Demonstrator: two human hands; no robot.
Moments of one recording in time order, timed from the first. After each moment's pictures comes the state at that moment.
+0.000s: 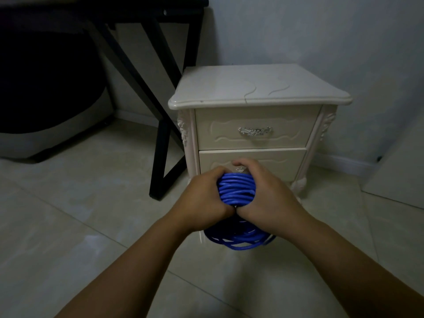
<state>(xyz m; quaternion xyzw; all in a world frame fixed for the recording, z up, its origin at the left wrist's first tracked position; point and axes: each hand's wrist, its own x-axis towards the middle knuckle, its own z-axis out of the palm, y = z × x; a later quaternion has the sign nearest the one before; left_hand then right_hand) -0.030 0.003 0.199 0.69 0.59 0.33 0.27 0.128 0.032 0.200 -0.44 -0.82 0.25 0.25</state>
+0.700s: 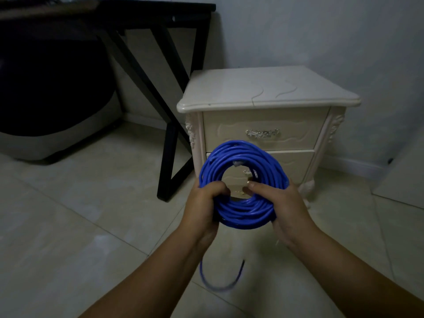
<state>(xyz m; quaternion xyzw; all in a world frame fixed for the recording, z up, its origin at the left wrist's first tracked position) -0.018 0.001 0.180 0.26 0.44 0.65 0.56 0.122 0.038 0.171 -0.43 -0.43 0.62 0.49</state>
